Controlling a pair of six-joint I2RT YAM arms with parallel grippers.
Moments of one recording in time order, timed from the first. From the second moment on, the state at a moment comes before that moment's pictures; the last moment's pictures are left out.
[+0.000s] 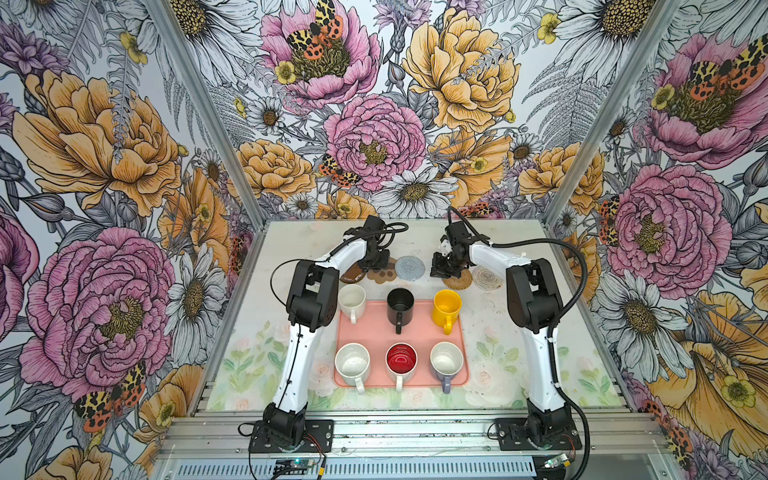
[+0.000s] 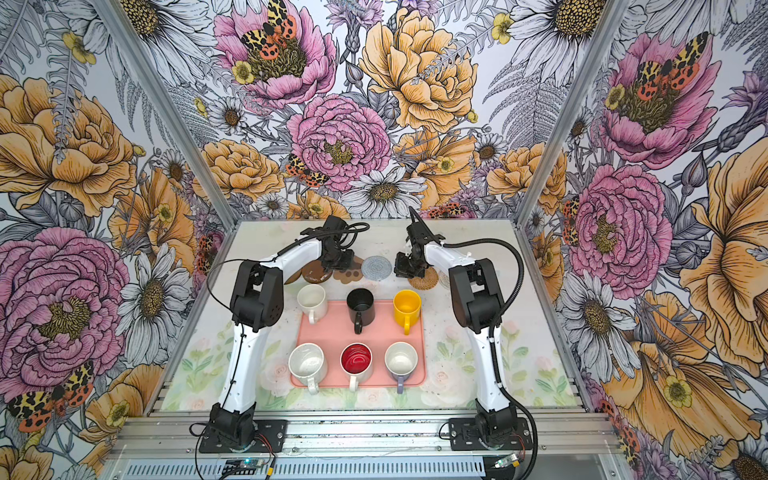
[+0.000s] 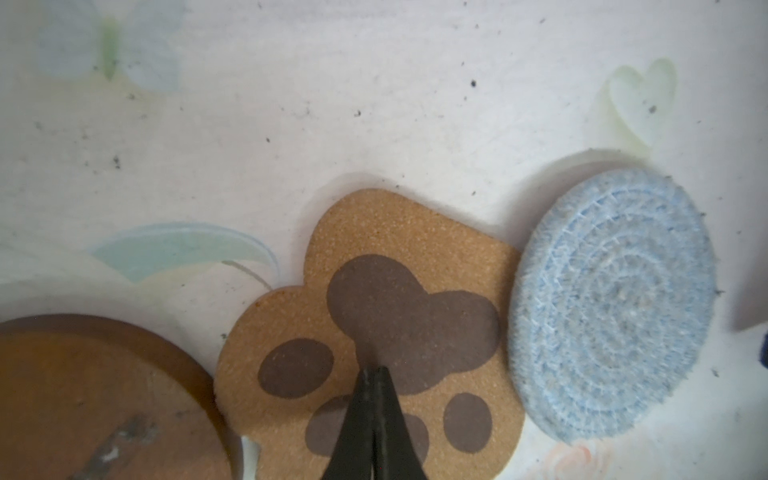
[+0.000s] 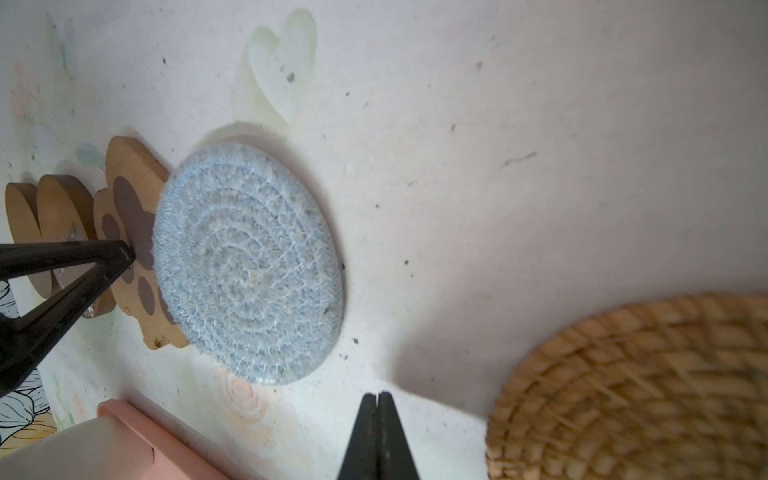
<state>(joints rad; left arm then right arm) -0.37 2.38 1.98 -0.77 0.07 -0.22 0.30 2.27 1.77 -0.68 -0.40 0.43</state>
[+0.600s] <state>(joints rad) -0.39 2.38 1.98 -0.77 0.03 -0.22 0.44 2.46 2.20 -0.67 -0.53 0.46</state>
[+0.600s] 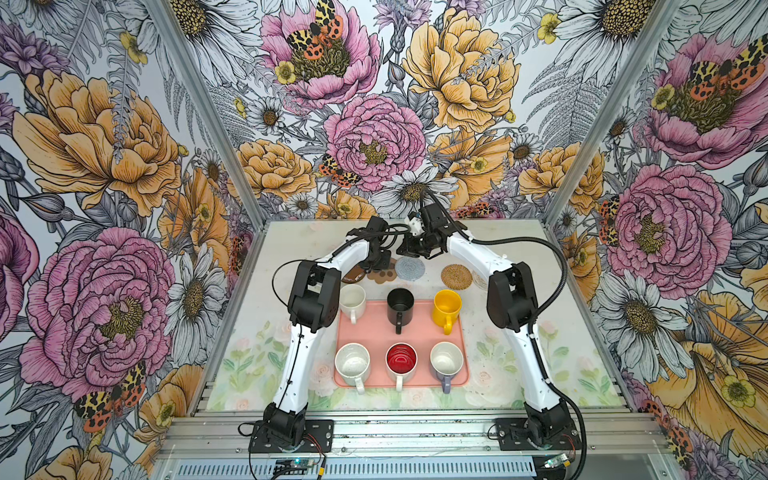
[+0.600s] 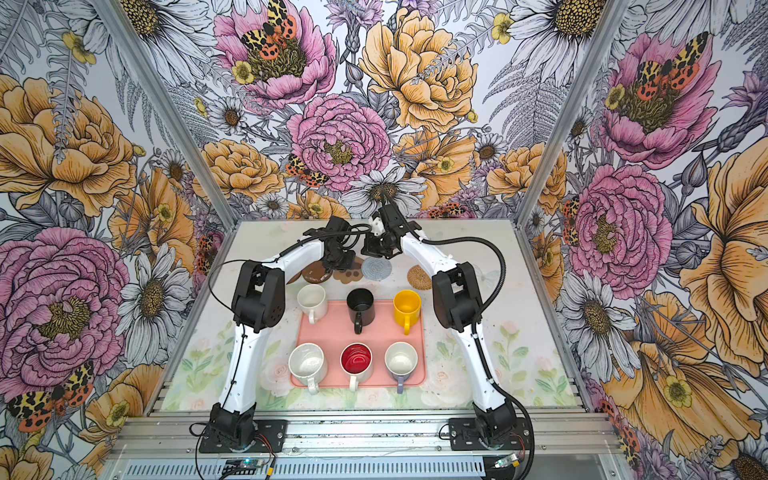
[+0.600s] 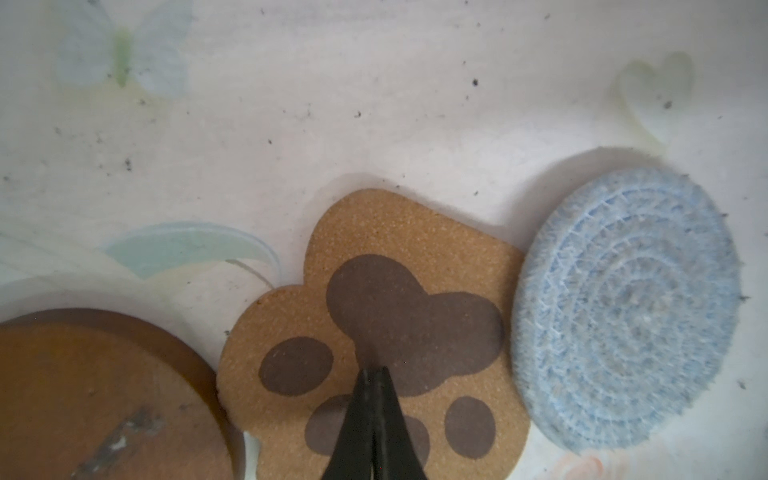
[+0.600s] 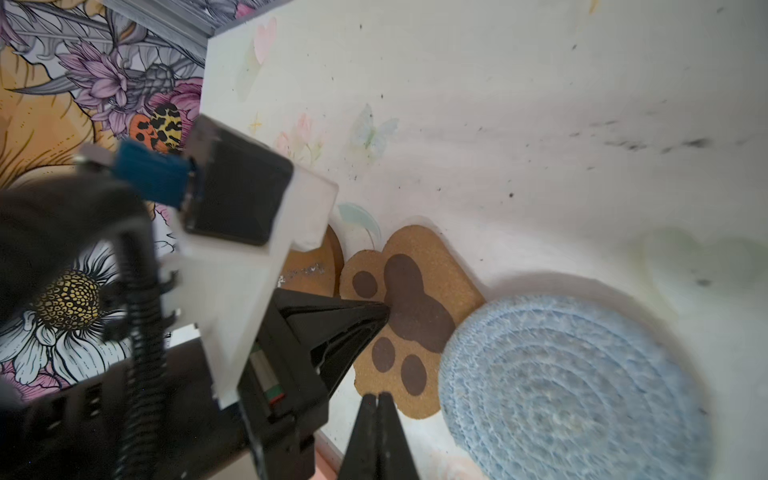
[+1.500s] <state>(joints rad) -0.39 2.37 1.97 -0.75 0.02 -0.22 0.44 2.55 2.18 -0.69 -0.54 0.51</state>
